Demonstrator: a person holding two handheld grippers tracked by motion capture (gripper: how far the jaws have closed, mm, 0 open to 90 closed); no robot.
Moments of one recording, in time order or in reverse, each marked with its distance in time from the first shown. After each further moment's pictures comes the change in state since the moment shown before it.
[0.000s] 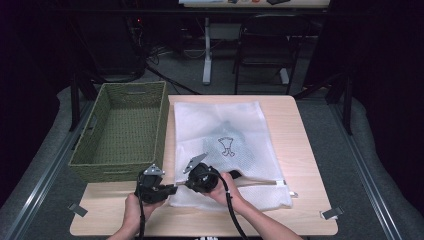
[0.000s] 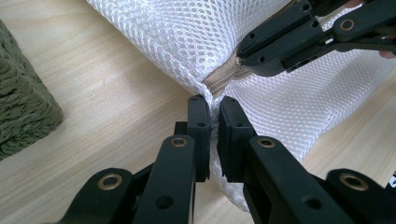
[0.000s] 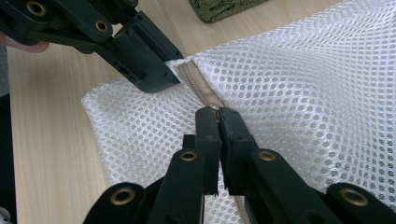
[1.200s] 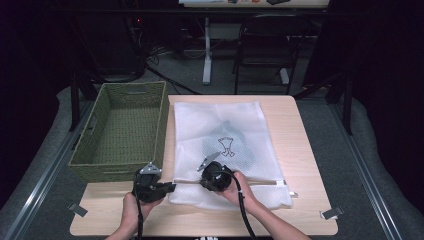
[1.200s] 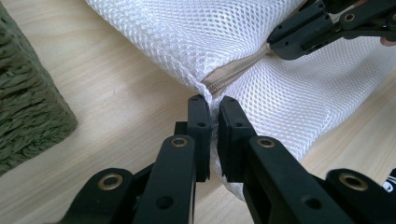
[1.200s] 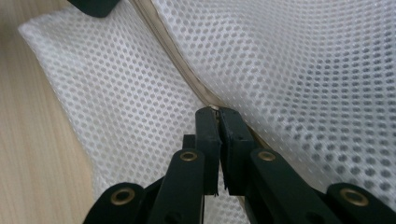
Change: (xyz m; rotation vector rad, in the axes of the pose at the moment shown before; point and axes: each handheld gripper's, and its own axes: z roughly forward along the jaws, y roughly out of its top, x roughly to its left) left arm 0.002 0.002 -0.008 -0.037 -0.003 -0.002; right arm -0.018 -0.025 -0.020 0.073 -0.066 0.066
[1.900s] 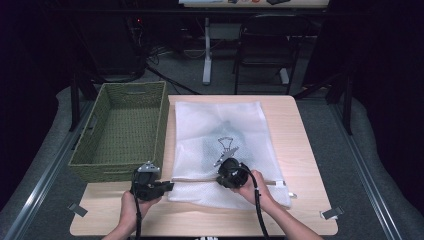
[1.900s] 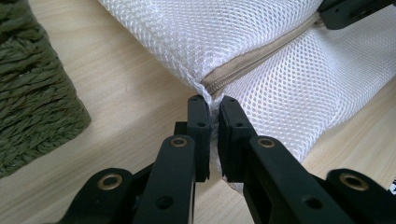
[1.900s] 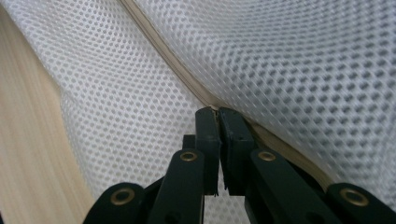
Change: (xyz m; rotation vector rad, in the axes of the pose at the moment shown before) left arm 0.008 0.000 0.000 0.007 0.000 -0.018; right arm -0.024 -0.024 -0.032 0.051 -0.042 0.075
